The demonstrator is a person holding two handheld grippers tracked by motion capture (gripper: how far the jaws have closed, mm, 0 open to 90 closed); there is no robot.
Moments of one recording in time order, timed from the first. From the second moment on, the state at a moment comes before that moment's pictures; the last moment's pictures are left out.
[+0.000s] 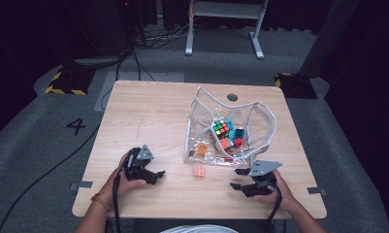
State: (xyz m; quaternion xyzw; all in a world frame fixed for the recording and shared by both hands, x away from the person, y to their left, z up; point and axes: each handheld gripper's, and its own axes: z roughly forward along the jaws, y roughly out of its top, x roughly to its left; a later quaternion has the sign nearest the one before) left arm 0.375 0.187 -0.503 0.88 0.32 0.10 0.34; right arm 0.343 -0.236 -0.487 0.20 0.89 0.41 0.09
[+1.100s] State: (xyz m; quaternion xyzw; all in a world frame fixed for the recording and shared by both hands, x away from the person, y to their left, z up) left arm 0.375 0.187 -0.503 0.88 0.32 0.11 0.34; right arm 0.376 -0.124 -0.504 0.14 0.89 0.42 0.06
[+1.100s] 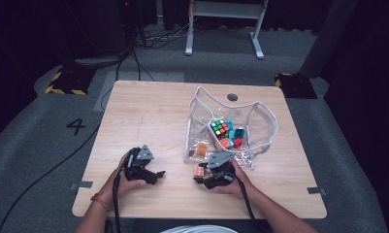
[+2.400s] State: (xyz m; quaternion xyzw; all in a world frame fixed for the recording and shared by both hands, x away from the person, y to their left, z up) left arm 0.374 0.187 -0.503 0.88 0.32 0.11 0.34; right arm 0.357 -0.262 -0.481 0.22 0.88 0.41 0.10
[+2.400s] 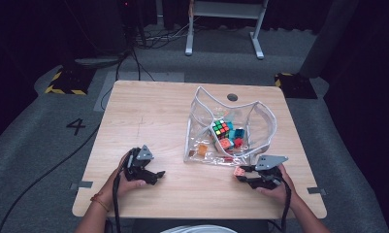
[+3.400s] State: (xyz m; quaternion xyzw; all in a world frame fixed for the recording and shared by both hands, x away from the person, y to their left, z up) left arm 0.374 0.187 -0.503 0.88 0.32 0.11 0.34; right arm 0.394 -0.382 -0.436 0.33 0.82 0.41 0.21
